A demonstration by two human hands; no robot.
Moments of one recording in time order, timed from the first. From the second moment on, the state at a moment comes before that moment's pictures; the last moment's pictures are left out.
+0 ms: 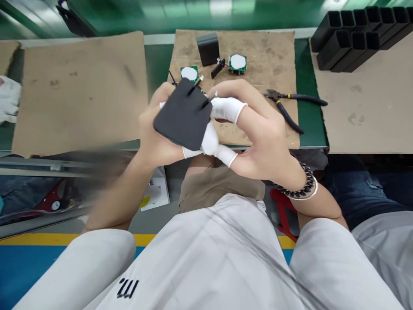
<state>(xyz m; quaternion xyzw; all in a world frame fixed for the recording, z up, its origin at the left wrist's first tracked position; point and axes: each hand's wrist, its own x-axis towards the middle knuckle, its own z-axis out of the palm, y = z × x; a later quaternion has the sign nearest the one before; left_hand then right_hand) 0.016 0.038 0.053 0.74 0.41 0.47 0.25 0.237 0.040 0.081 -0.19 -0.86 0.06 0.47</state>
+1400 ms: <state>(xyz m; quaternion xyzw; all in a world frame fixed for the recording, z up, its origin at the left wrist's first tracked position) 0.081 0.036 -0.002 0.70 0.54 0.42 0.17 0.248 0.035 0.029 -0.53 -0.68 0.07 0.51</state>
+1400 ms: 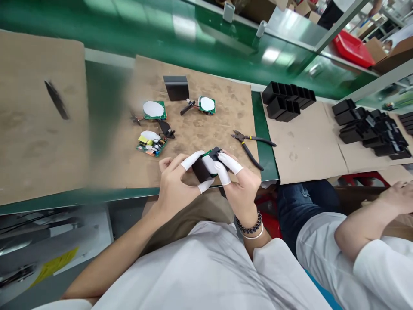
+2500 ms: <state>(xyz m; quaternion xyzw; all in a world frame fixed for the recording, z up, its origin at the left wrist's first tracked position) 0.046 0.003 -0.010 0.69 0.61 0.38 0.07 0.241 0.030 -0.006 -0.52 -0.70 0.05 0.48</state>
